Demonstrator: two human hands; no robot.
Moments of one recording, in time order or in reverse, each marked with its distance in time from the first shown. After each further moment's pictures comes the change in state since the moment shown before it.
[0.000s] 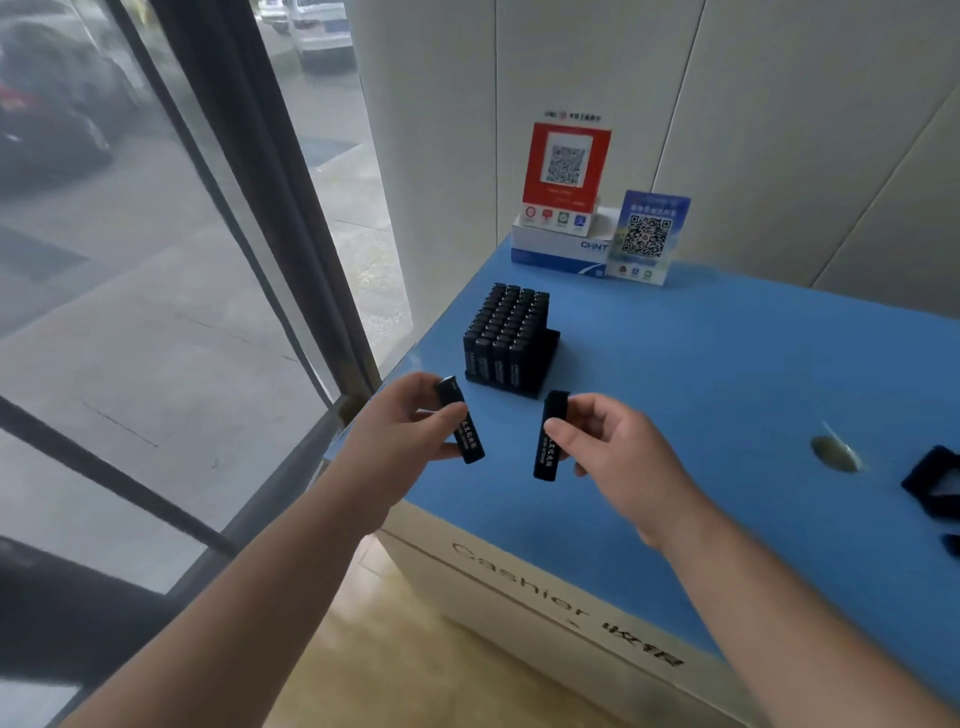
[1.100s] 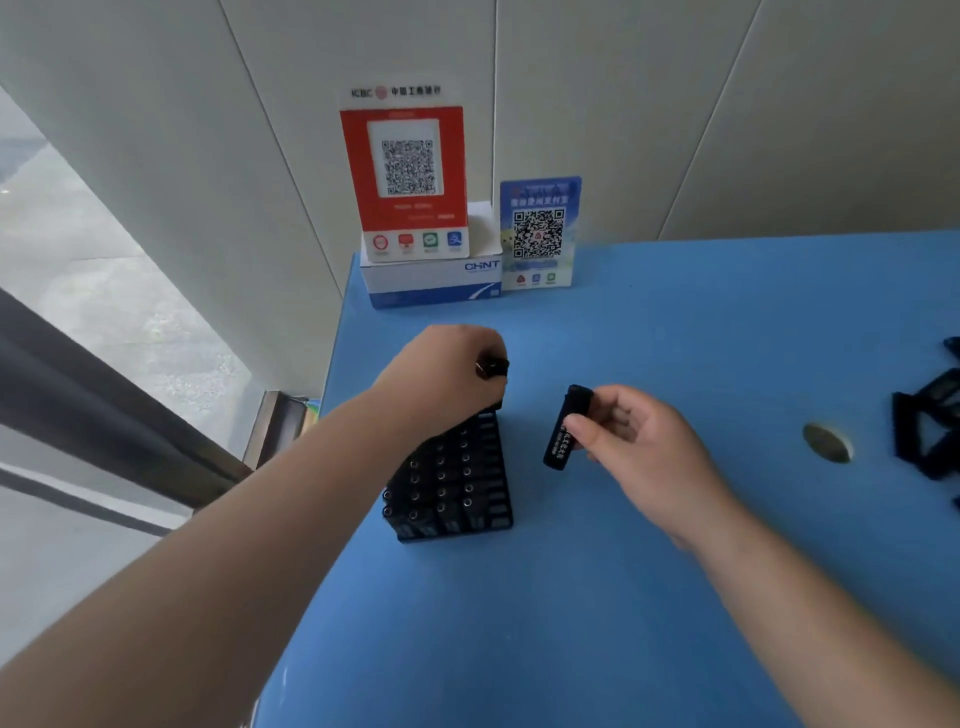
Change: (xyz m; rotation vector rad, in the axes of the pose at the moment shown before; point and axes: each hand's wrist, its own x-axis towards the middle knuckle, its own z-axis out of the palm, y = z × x) left_hand 0.294 0.033 0.101 0.933 -0.642 0.546; right_hand 0.138 0.020 -0.032 -0.047 0.501 0.128
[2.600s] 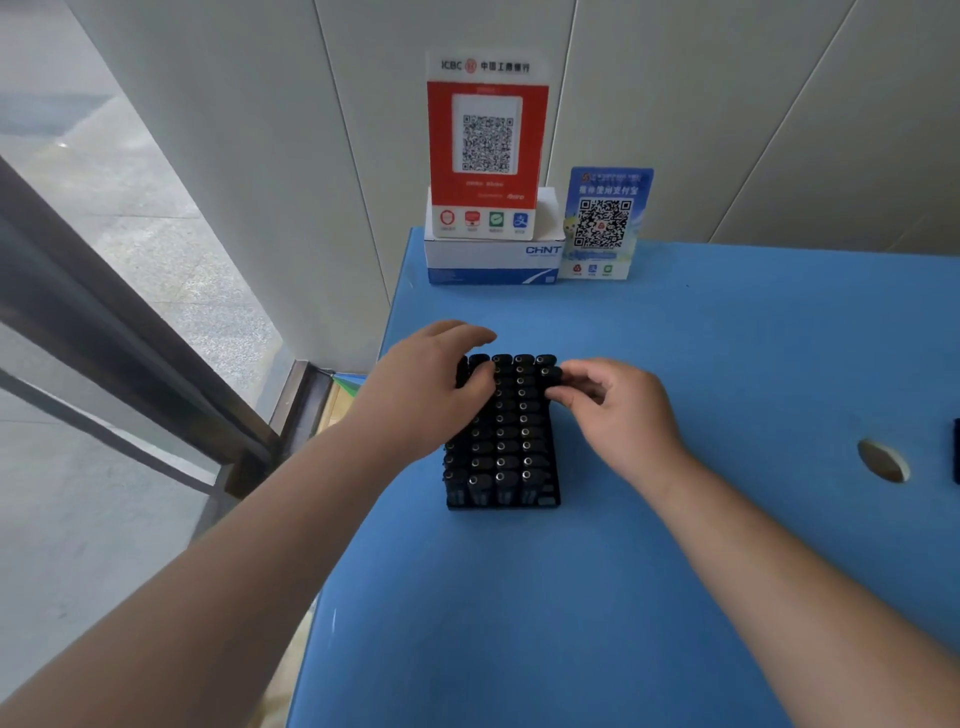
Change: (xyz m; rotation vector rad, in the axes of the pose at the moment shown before) left_hand -0.069 -0.040 -0.013 -0.112 0.198 -0.098; right_hand 0.046 0.009 0.060 -0.292 0.010 -0.250
